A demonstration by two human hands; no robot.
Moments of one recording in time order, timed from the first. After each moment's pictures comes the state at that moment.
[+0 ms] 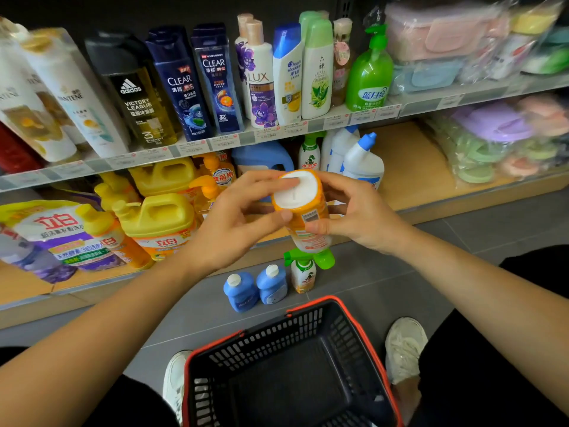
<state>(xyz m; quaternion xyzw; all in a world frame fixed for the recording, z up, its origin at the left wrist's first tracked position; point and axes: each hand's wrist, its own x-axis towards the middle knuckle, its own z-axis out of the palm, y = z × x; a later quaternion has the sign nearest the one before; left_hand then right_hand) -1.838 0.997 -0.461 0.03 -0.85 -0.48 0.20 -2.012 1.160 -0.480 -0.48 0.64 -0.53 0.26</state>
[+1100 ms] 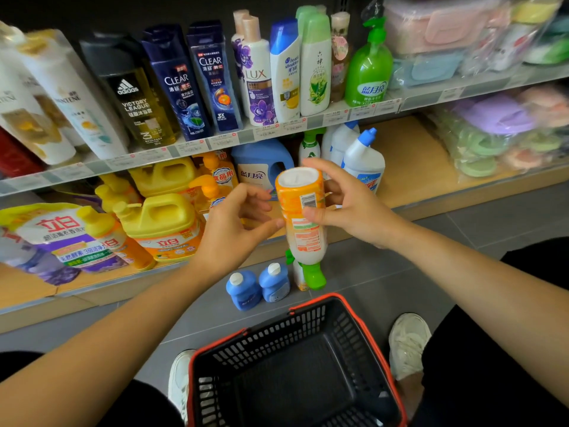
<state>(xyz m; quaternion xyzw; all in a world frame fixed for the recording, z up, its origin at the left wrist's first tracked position) -1.838 0.994 -0.496 0.17 -0.84 -0.45 0.25 -2.016 1.150 -0.491 -0.46 0.65 -0.54 0.28</state>
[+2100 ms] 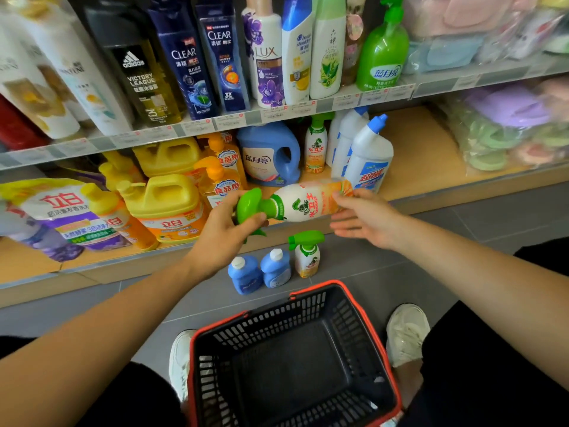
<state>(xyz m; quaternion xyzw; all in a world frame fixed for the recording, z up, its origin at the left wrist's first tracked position) -1.817 0.980 -0.536 0.22 -0.78 -0.55 0.20 -2.037 1.153 -0.544 -0.07 0.72 -0.54 0.44</state>
